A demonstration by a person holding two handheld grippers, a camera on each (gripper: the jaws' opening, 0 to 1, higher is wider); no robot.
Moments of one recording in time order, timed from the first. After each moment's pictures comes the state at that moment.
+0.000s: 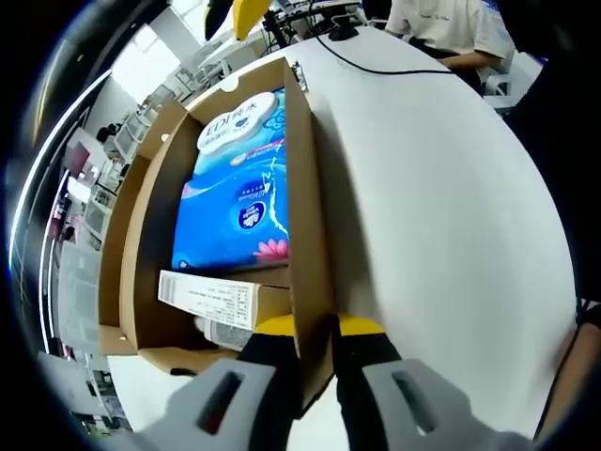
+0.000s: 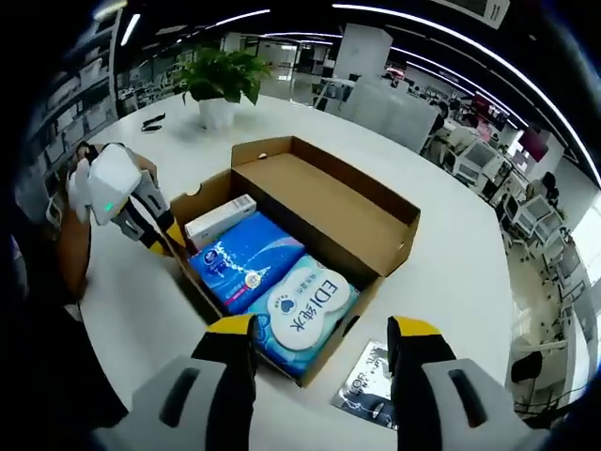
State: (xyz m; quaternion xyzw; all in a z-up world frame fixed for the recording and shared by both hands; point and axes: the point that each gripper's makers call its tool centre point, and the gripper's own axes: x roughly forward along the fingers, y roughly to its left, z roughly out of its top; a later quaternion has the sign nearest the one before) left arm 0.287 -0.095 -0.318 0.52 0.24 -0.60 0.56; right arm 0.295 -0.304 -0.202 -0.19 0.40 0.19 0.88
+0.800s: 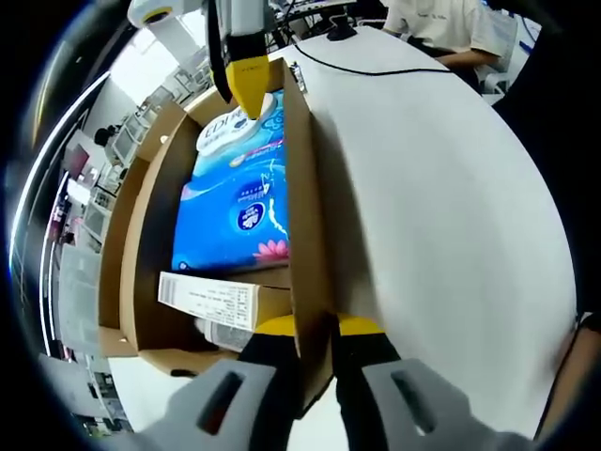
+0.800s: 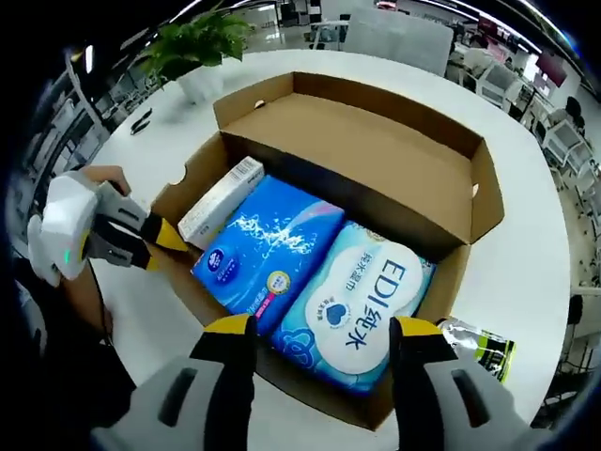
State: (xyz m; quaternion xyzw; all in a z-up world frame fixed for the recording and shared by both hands) left arm 0.289 -0.098 -0.315 0.52 0.24 -0.60 0.56; right arm 0.314 -0.268 -0.276 -0.08 0.53 0.18 0.83
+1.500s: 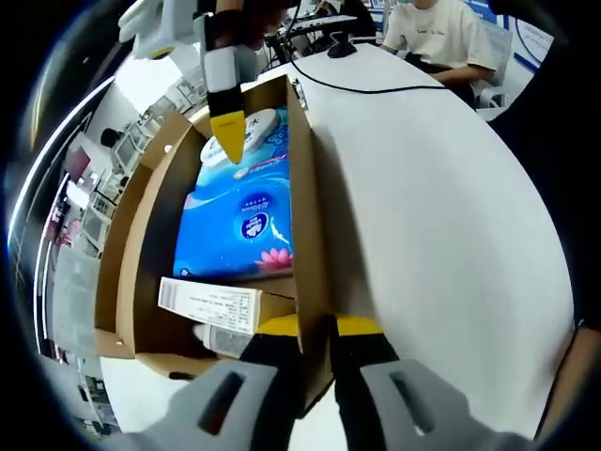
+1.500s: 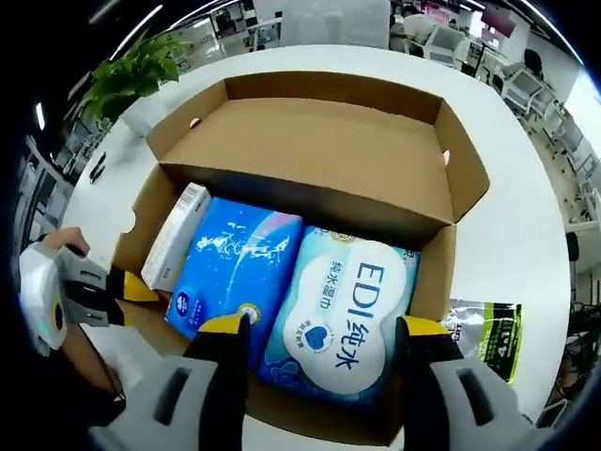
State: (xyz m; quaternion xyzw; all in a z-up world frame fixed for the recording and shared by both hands) left arm 0.287 -0.103 -0.311 0.49 0.22 -0.62 0.57; right arm 0.328 -0.276 -0.292 -0.02 0.56 0.08 0.83
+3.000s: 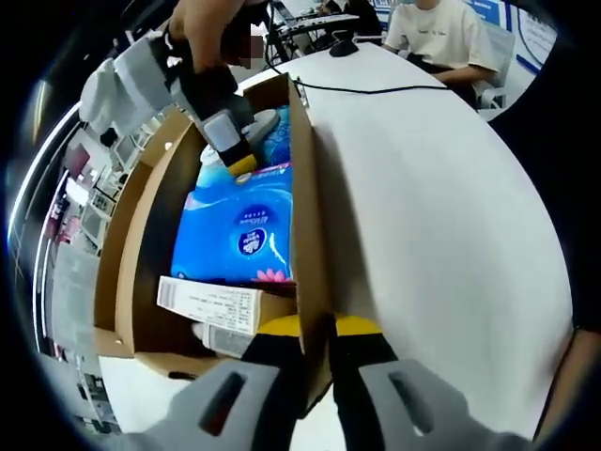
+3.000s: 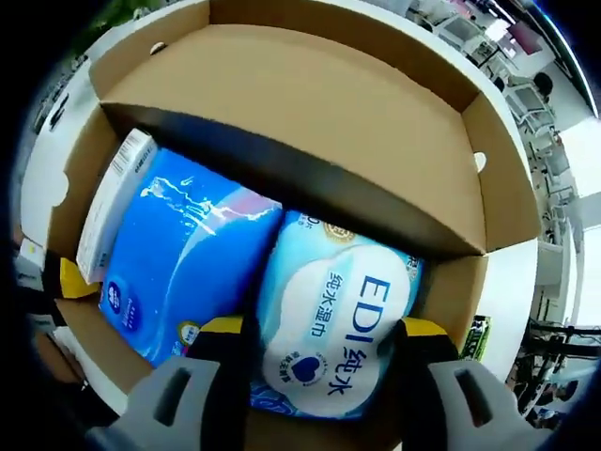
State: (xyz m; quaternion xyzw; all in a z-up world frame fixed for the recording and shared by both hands) left arm 0.283 -0.098 -0.314 0.49 0.23 -0.62 0.57; right arm 0.340 -0.285 -0.319 -0.16 0.63 0.04 0.76
